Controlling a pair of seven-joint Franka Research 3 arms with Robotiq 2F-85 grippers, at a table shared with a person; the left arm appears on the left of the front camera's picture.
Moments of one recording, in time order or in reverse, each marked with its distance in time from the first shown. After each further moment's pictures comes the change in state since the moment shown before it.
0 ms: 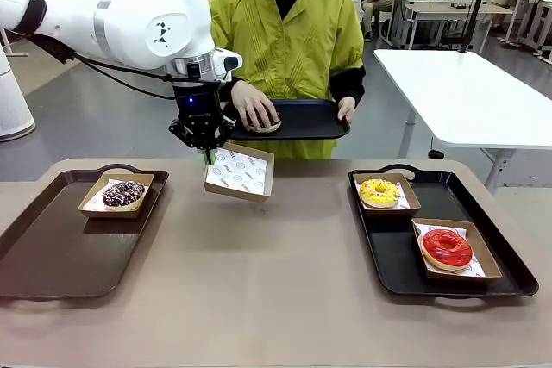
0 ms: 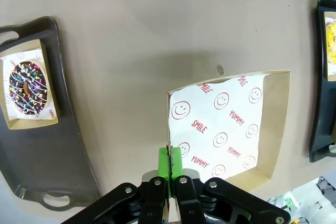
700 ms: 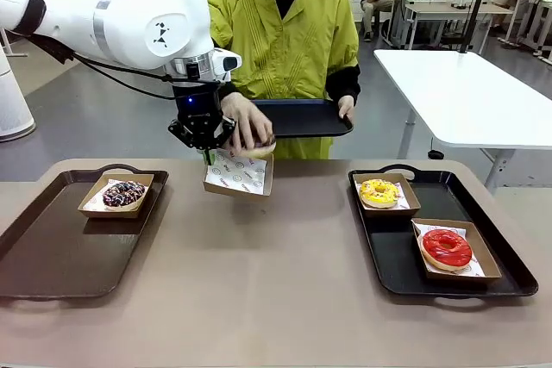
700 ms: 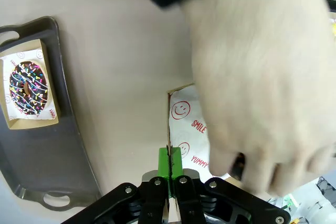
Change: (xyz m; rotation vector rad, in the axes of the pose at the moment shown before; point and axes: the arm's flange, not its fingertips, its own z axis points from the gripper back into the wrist) left arm 0.000 0.001 0.000 0.000 0.000 0.001; right arm 0.001 0.001 -0.001 -0.001 0.004 0.001
